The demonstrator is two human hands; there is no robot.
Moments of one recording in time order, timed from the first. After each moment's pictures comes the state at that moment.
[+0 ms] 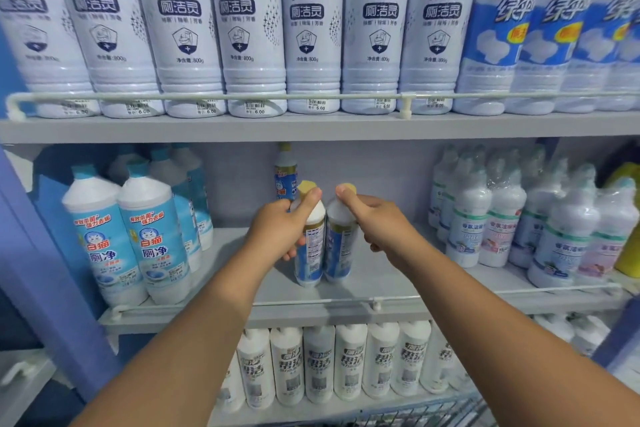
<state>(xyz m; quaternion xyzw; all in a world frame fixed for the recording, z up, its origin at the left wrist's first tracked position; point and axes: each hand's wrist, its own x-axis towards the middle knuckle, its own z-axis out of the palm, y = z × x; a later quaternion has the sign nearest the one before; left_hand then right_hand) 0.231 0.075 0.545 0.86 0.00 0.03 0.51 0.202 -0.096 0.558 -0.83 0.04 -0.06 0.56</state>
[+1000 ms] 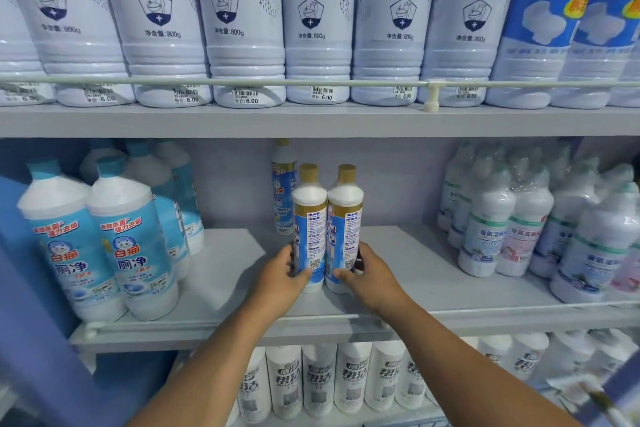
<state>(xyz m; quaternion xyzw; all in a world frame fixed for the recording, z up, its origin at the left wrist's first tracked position) 0.270 0.084 0.432 0.85 -0.07 -0.01 0.52 0.257 -0.100 0.426 -0.84 0.02 -0.02 0.54</state>
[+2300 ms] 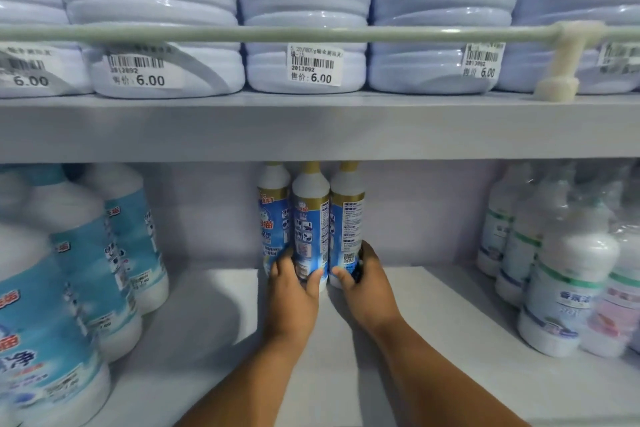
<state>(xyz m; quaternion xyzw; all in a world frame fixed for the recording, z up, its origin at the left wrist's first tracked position) 0.406 0.028 0.380 0.86 0.01 0.24 0.44 0.410 -0.105 0.380 -0.80 -0.02 -0.17 0.58</state>
